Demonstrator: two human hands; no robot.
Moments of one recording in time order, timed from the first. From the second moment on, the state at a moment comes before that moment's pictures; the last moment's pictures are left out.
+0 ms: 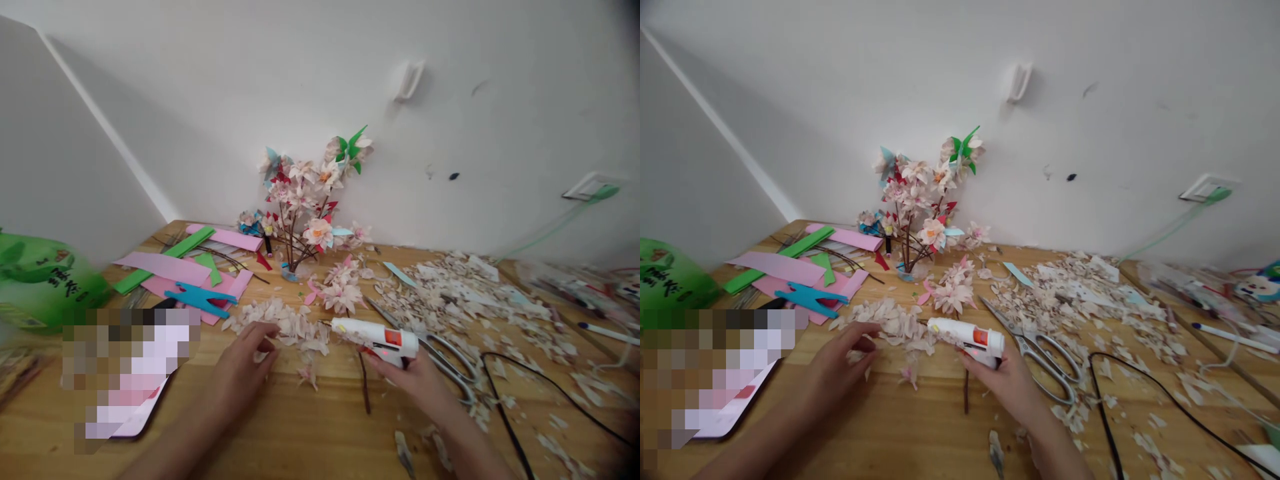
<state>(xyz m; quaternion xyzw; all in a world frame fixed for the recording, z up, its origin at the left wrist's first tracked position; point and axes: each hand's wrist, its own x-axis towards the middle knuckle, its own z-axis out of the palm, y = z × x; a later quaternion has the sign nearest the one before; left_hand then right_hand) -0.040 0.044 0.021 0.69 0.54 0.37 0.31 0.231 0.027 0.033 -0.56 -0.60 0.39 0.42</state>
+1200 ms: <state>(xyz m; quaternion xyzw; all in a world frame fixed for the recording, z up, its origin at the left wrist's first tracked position) -0.027 0.039 0.022 0.44 0.46 0.47 0.61 0.216 0.017 0.031 -0.54 -0.59 0.42 0.43</state>
